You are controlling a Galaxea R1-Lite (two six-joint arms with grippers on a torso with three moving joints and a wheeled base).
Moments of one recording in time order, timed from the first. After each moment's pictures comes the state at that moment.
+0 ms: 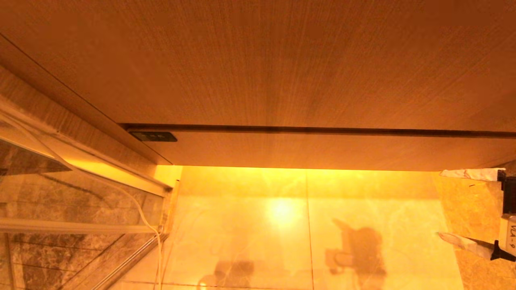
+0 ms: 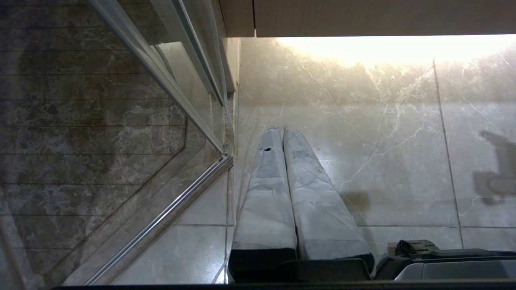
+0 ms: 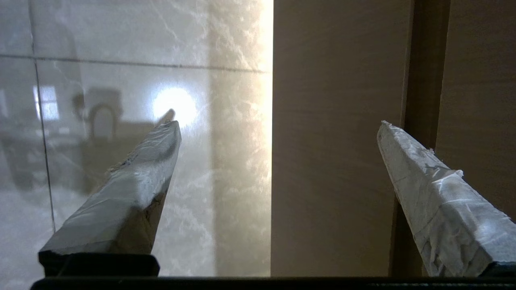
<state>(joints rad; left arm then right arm) 0.00 0.00 0.00 0.00 0.00 0.02 -0.17 1.18 -0.59 -0.08 0.71 -1.65</state>
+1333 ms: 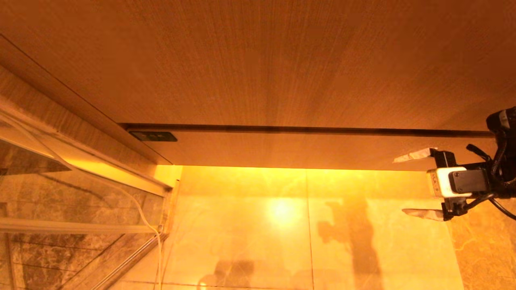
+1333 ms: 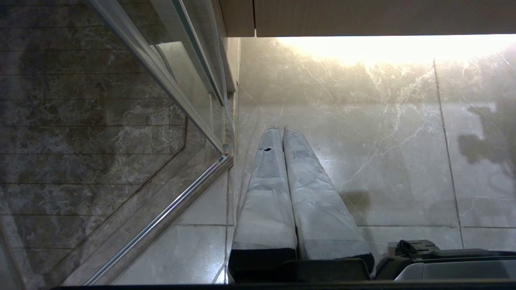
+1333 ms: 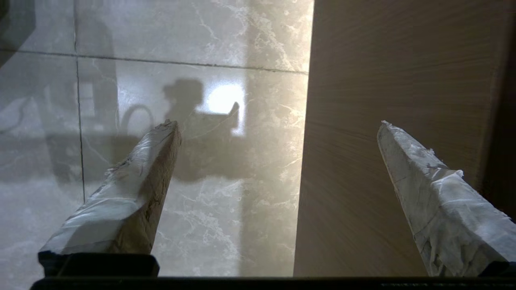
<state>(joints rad) 0.00 0.00 0.00 0.00 0.00 0.02 -0.04 1.54 -0.95 0.12 0.58 -1.63</state>
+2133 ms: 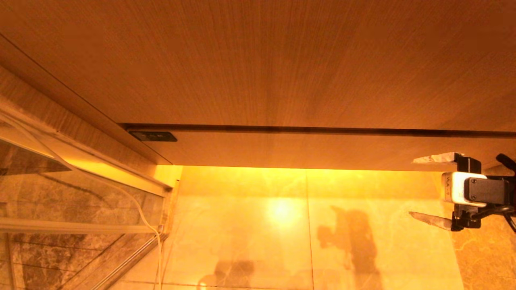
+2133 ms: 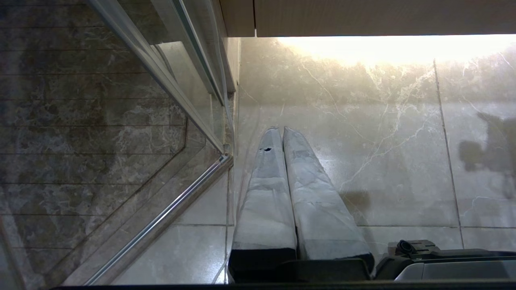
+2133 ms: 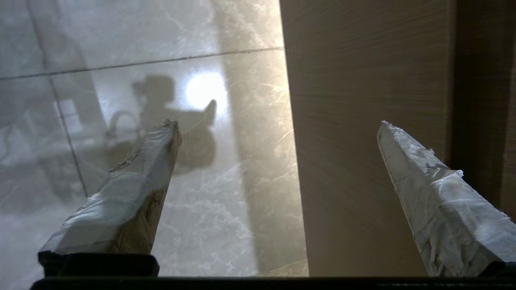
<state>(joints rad) 0.00 0.00 0.00 0.00 0.00 0.02 -0.02 1.37 -0.71 -0.14 0.47 -1.40</state>
